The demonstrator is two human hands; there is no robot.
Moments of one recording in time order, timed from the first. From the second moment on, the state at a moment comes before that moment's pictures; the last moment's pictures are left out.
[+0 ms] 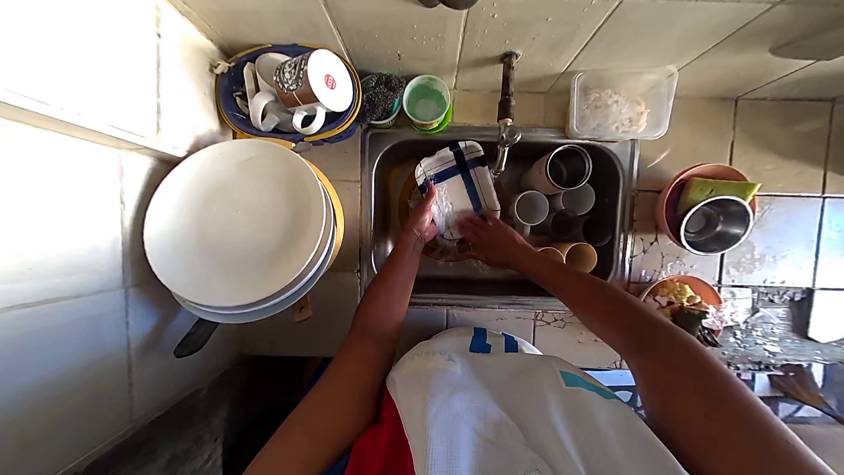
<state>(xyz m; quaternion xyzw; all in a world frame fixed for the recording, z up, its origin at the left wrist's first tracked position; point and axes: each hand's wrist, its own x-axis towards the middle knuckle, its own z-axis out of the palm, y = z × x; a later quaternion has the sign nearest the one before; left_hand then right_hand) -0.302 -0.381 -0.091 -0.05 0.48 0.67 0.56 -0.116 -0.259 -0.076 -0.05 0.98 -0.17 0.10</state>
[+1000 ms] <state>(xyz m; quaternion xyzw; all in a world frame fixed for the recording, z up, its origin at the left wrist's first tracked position) -0.296 -0.343 -0.100 0.02 0.61 0.46 0.65 -0.083 -0.251 -0.017 -0.08 0.99 -0.10 -0.06</state>
